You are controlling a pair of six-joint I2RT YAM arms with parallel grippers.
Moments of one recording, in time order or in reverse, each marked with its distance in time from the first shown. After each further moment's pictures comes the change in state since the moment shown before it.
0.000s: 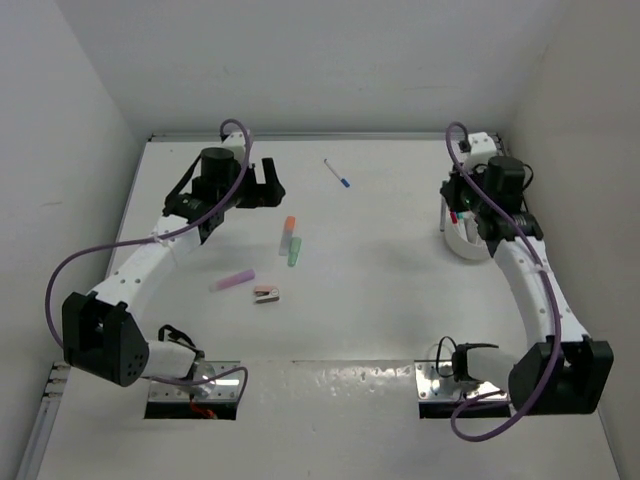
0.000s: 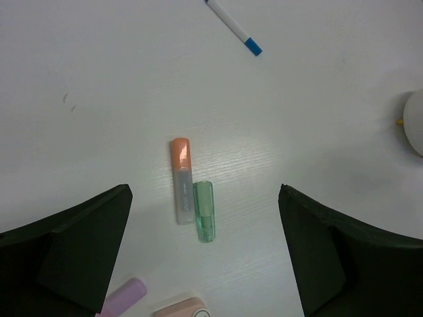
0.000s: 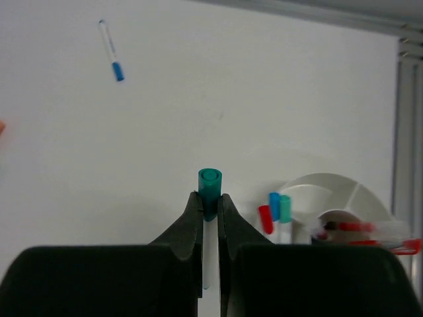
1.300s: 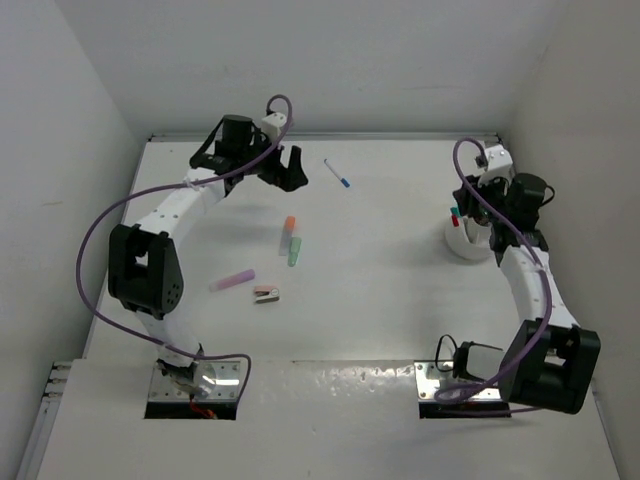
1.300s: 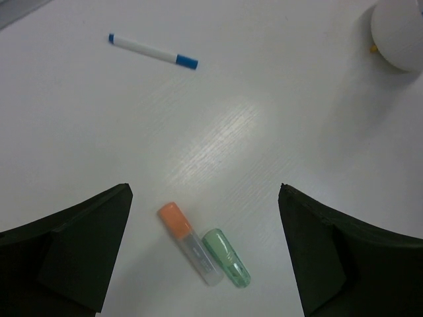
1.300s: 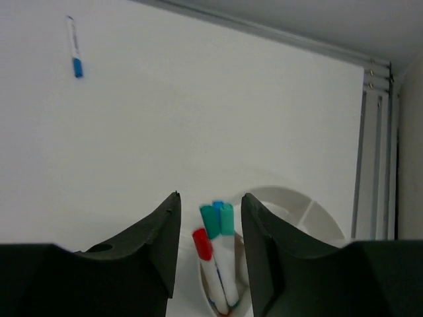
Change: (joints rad) left arm 0.031 0.418 0.396 -0.029 0.427 0.411; right arm -0.256 0.009 -0.257 0.369 -0.245 -0.195
